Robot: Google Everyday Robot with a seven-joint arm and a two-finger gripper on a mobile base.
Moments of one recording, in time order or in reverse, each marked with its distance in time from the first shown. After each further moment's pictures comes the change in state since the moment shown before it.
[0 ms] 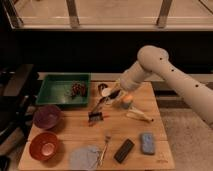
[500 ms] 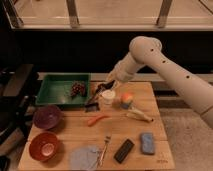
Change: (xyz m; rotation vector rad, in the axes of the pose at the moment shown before) arm -0.003 -0.027 -0.004 0.027 0.039 -0.015
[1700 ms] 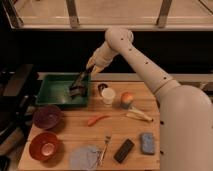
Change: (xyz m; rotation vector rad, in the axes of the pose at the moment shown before) arm -0.018 -0.157 0.077 0.102 -0.047 -0.109
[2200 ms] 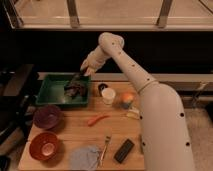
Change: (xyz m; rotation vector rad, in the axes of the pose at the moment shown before) arm 0.013 -0.015 0.060 0.002 -0.065 0.019
